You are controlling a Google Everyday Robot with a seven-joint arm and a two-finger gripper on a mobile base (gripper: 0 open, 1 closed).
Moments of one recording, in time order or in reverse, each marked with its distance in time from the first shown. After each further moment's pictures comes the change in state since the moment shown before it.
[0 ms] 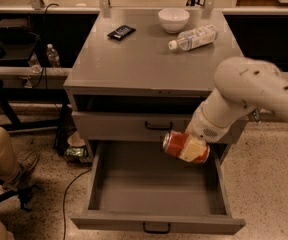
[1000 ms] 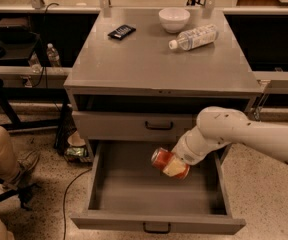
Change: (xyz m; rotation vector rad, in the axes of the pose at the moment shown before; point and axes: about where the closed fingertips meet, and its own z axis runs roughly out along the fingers) arm 0.013 -0.019 0.135 0.018 -0.109 0.123
